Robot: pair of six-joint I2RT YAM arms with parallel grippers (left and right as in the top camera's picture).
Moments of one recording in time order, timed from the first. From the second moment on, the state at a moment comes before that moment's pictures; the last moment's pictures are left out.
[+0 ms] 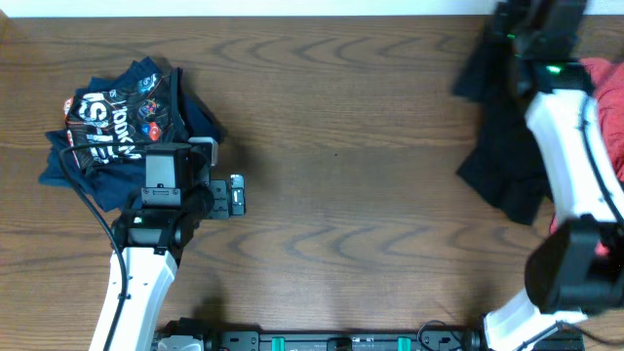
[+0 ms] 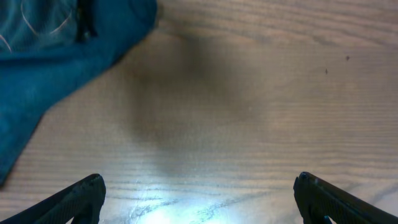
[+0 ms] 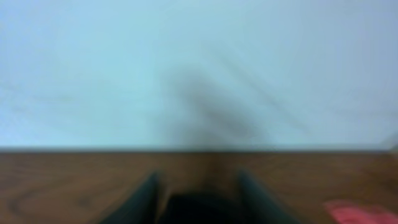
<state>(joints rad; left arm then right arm) -0.06 1.09 0.80 -0.69 0.12 -0.09 0.00 1.83 1.57 -0.07 0.08 -0.04</state>
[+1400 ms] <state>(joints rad) -0.06 1.09 0.80 -0.68 0.12 -0.09 -0.07 2.17 1.52 -0.34 0.08 0.17</state>
